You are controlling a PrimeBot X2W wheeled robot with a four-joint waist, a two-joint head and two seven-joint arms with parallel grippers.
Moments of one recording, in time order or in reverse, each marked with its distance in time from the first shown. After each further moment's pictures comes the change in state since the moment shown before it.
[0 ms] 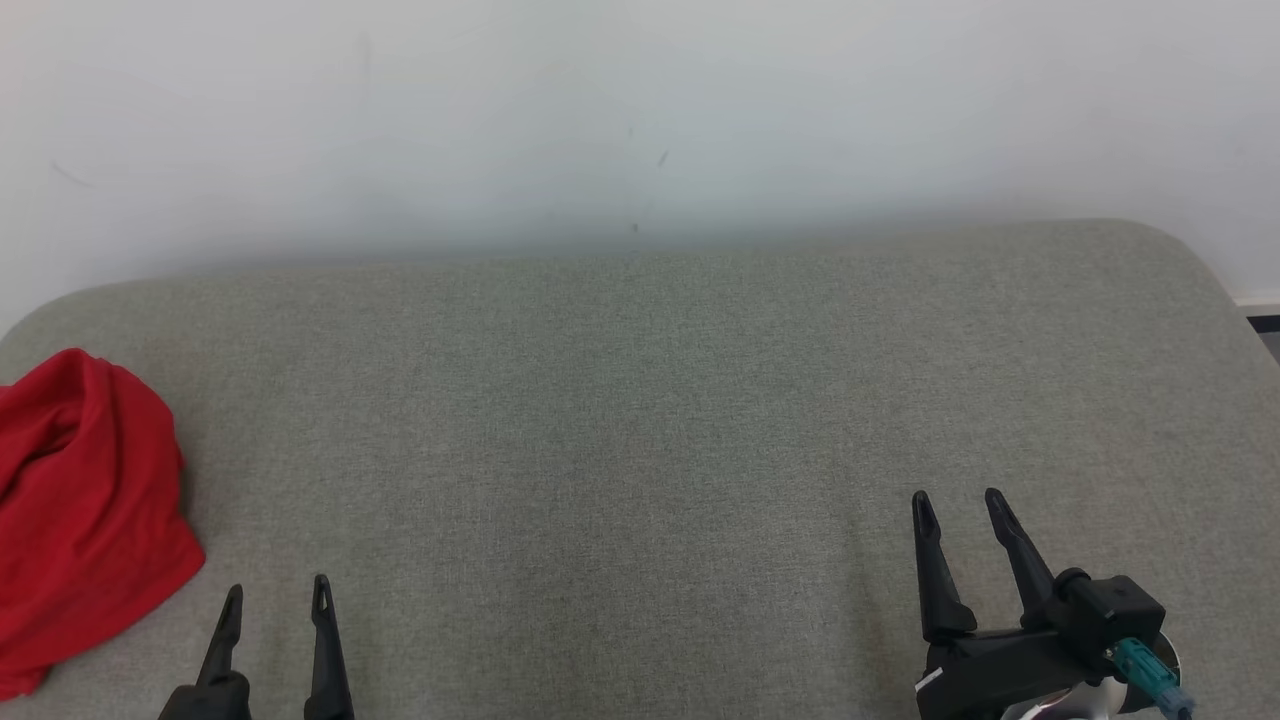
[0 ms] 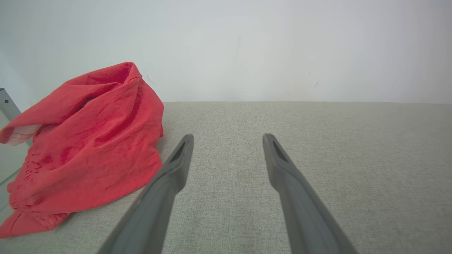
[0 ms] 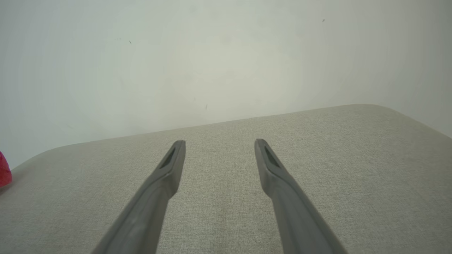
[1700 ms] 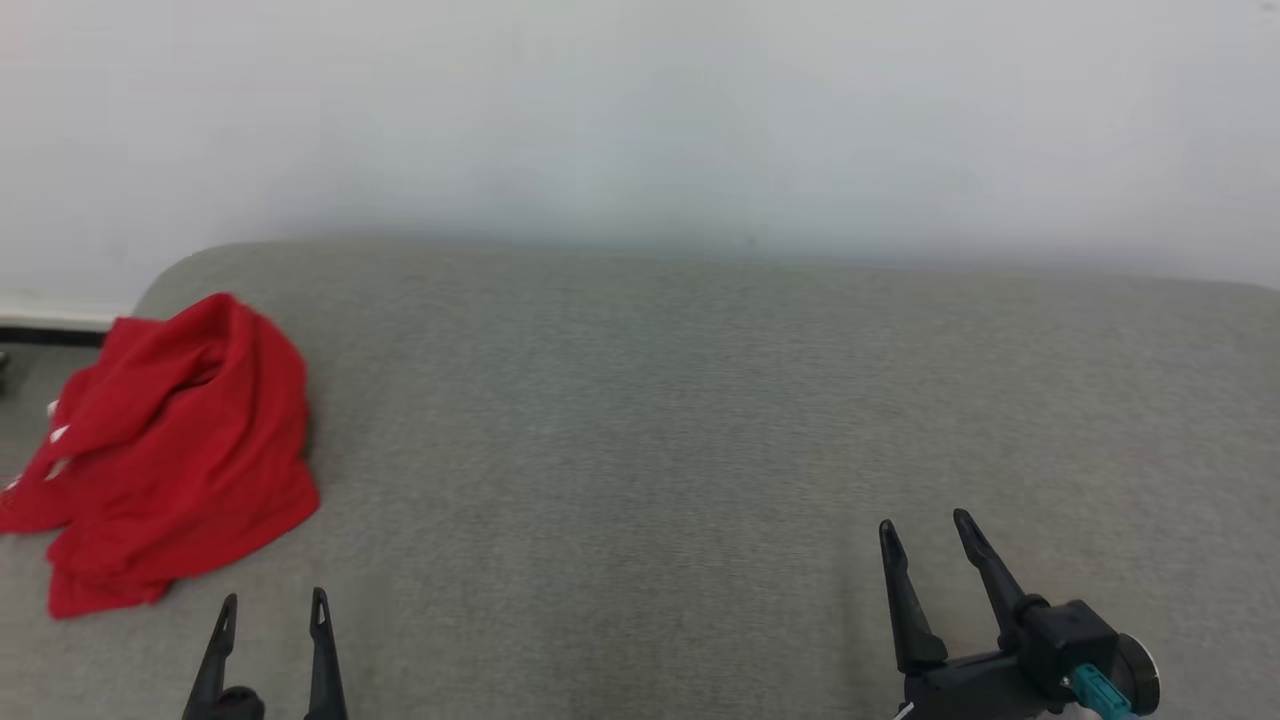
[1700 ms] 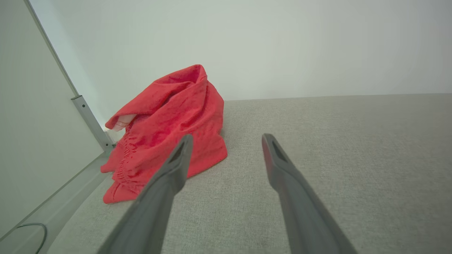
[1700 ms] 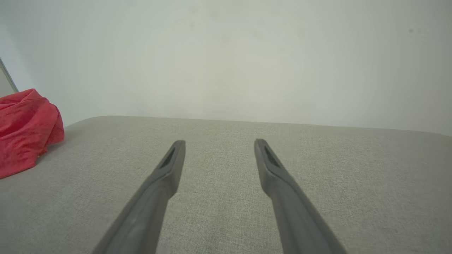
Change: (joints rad) left arm 0.022 -0.003 0.019 -0.002 0.135 0.009 -0.034; right arm 0.026 0.005 0.037 0.013 -0.129 0.000 -0.034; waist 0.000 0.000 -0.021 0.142
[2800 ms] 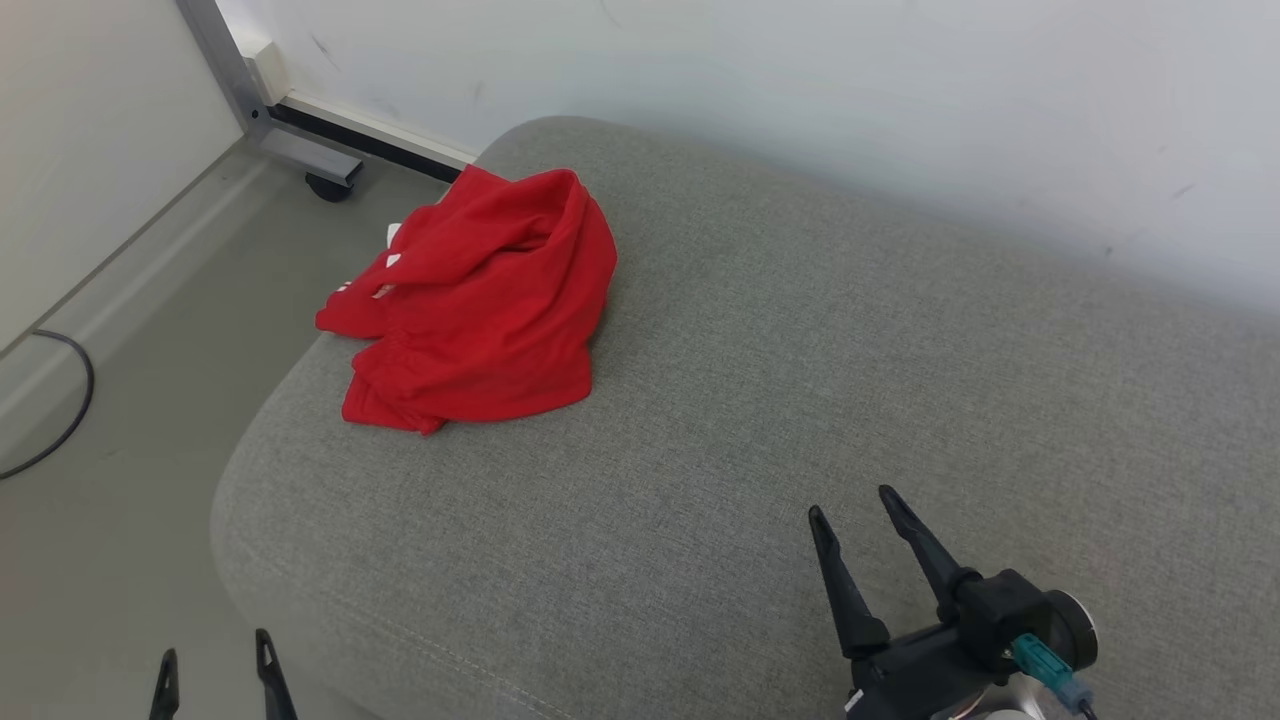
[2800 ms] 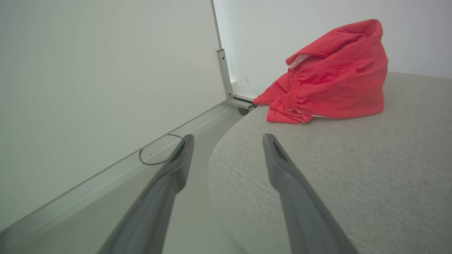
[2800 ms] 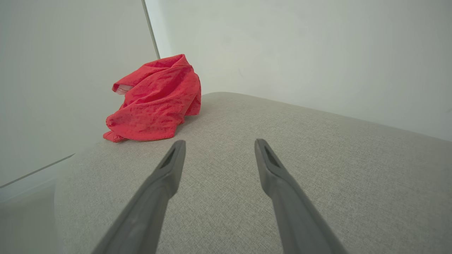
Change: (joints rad) left arm 0.115 -0.032 0.054 -0.113 -0.023 0.105 0.000; right arm -0.079 -0.040 0.159 0.046 0.044 0.001 0.000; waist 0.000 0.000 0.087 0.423
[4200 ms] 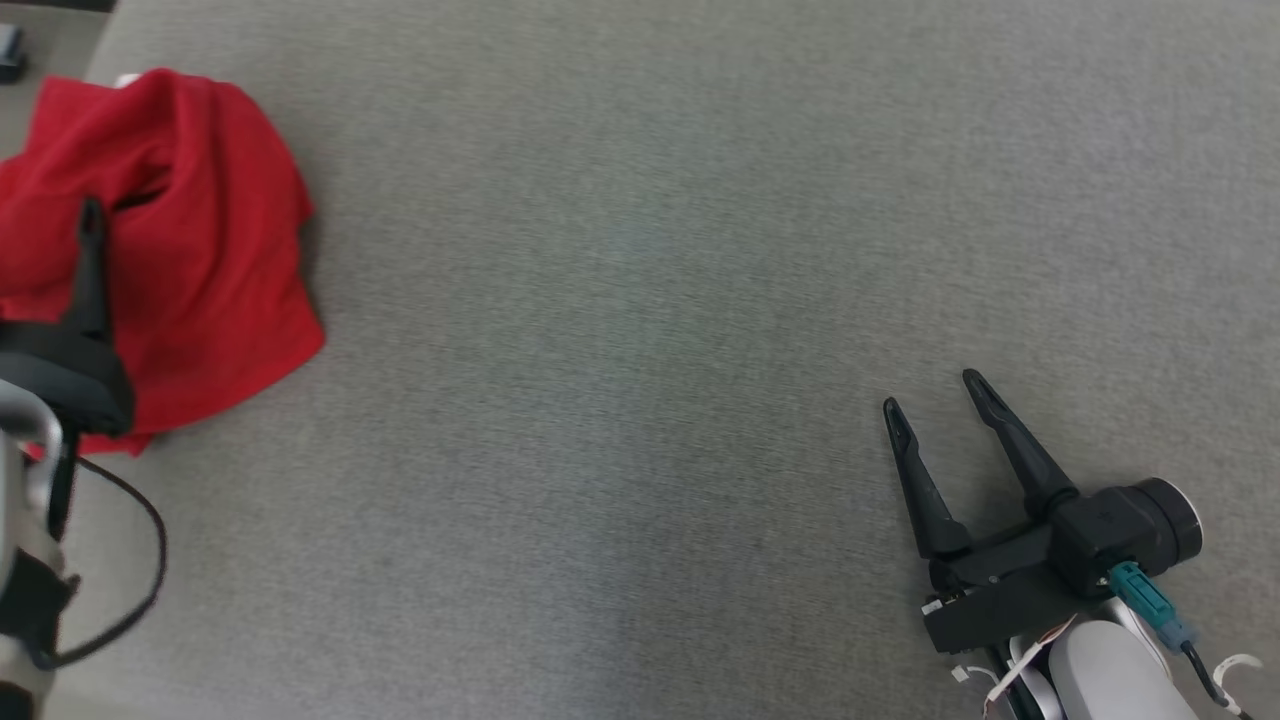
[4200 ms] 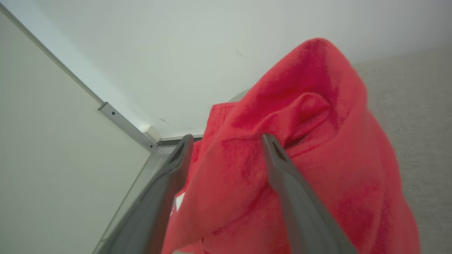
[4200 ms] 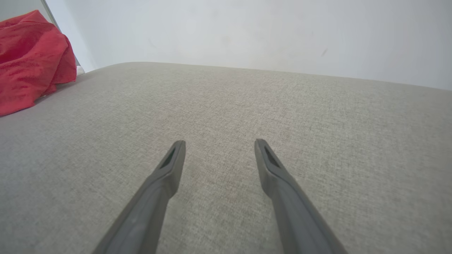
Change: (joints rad) left arm -0.963 0.368 -0.169 0.752 -0.123 -0.263 0.003; right arm -0.065 -0.154 -0.044 -0.131 -0.009 0.000 -0.001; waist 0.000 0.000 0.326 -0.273
